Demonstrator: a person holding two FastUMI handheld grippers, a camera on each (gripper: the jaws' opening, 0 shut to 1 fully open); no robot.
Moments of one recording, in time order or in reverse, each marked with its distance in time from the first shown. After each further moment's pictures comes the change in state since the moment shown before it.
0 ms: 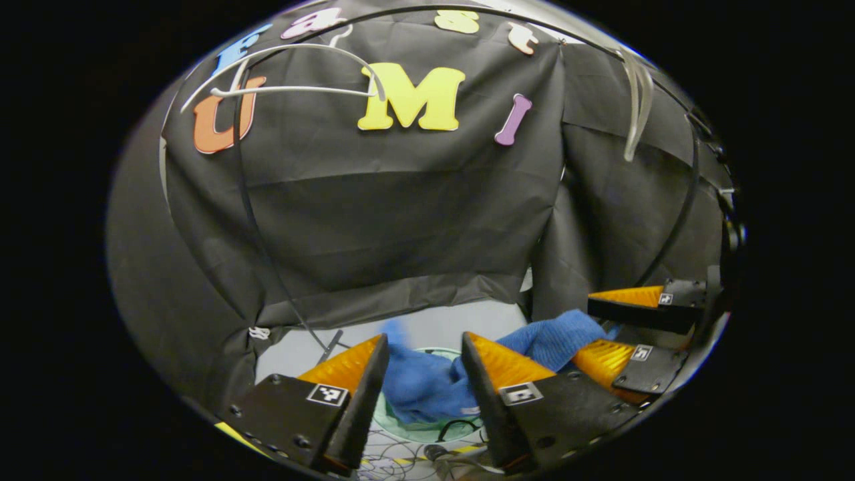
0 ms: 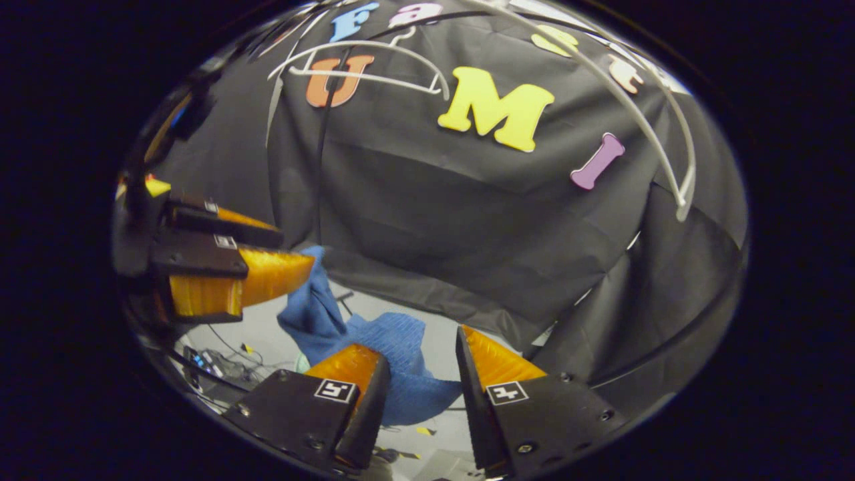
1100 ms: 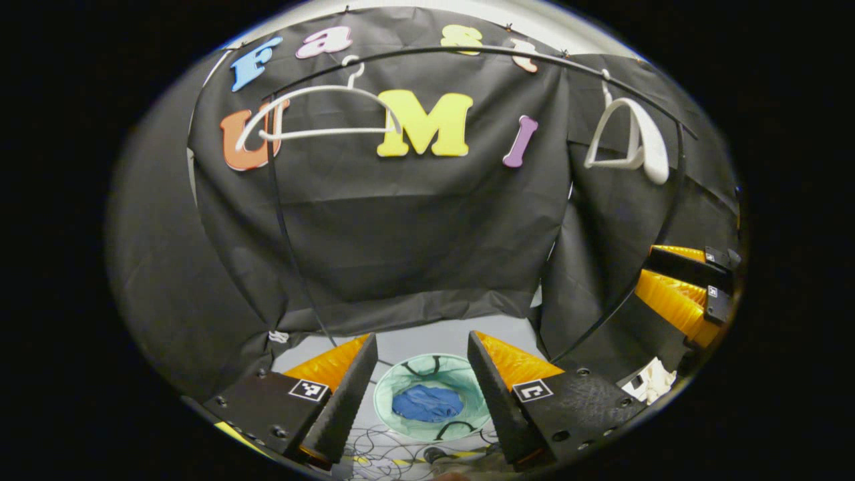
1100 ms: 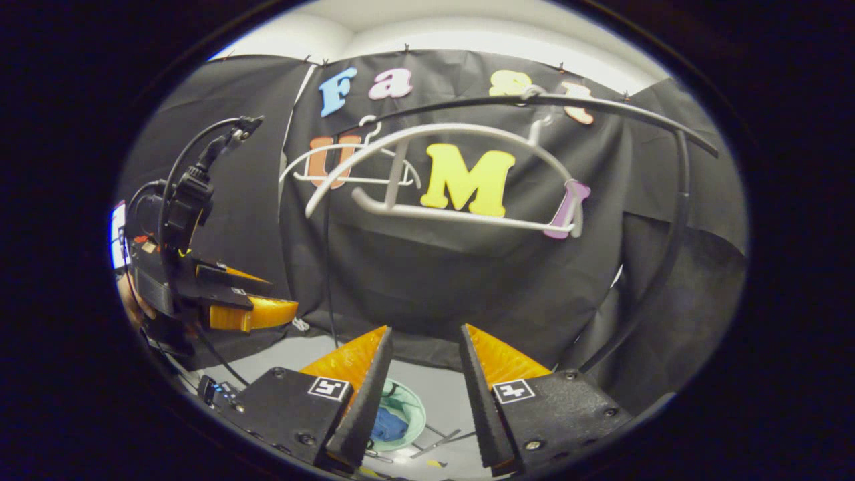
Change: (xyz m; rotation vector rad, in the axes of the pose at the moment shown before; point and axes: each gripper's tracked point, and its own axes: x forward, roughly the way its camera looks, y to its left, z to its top) left arm -0.088 -0.024 0.026 0.013 -0.148 0.106; right arm -0.142 -0.092 0.048 0.149 -0.465 0.027
